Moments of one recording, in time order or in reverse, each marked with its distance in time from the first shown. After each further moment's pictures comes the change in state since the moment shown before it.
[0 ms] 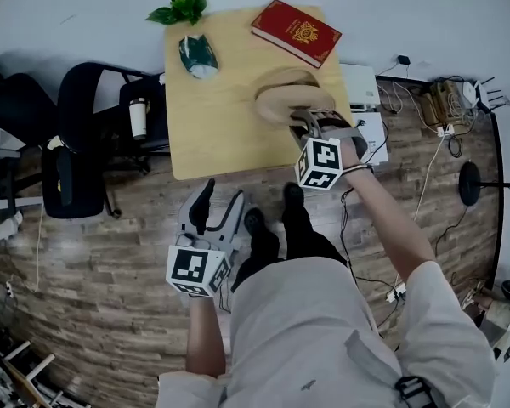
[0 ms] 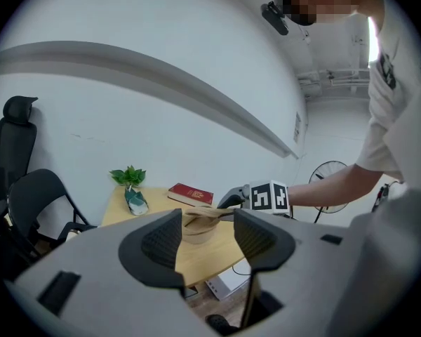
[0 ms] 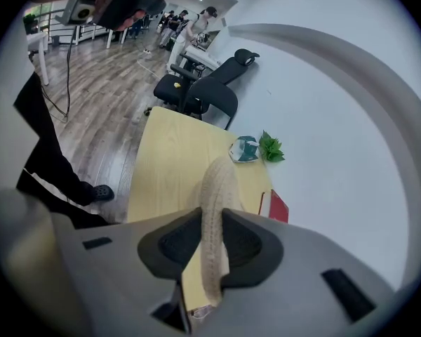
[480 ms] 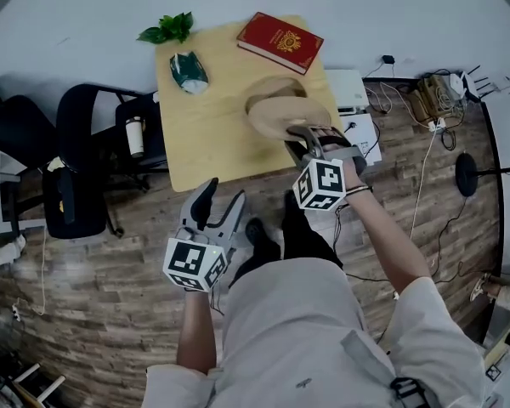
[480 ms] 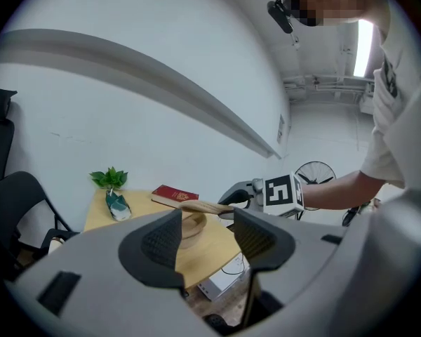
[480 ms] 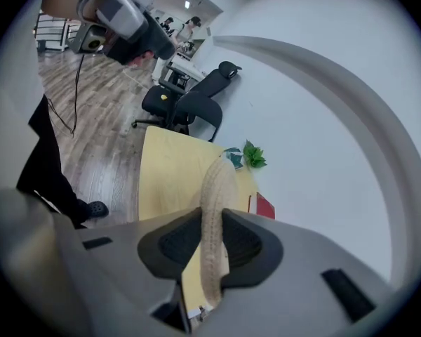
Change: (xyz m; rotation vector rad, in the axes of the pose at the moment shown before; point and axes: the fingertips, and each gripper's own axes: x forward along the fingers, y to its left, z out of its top) left arm 0.007 -0.016 0.012 0.038 0.004 -0.143; right arm -0.066 0.001 0.016 0.097 -0.051 -0.102
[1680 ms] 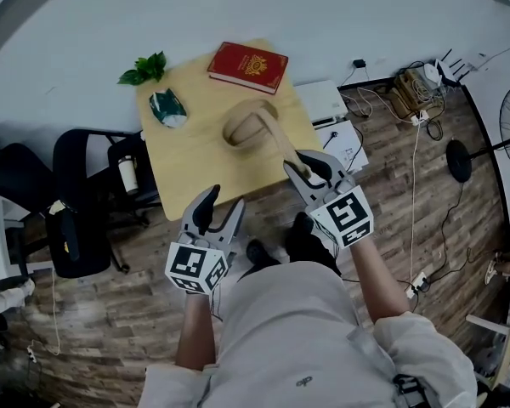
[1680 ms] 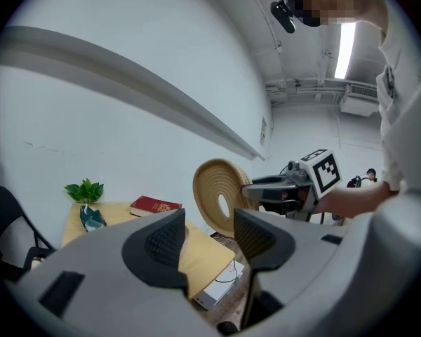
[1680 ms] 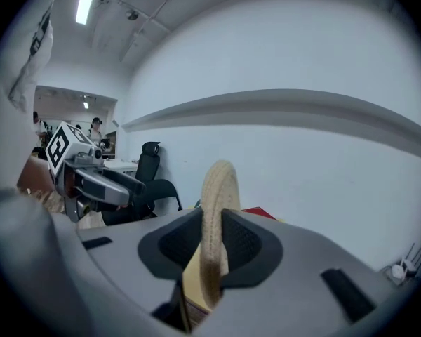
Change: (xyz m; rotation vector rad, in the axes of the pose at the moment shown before) left arm 0.030 -0.047 0.031 0.081 -0.035 -0.119; right arm -0.147 -0.047 0.002 0.833 -0.430 -0.168
